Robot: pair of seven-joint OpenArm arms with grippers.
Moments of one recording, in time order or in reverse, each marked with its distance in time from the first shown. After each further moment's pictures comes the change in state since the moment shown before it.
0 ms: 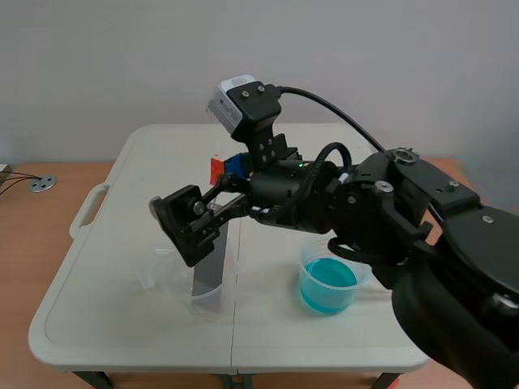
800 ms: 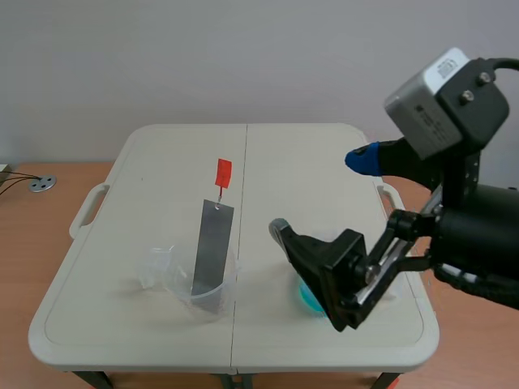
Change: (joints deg) left arm 0.0 -0.1 -19.2 21.7 -6.0 0.0 -22.7; right arm -34.0 20.0 21.1 31.1 -4.7 -1.8 12.2
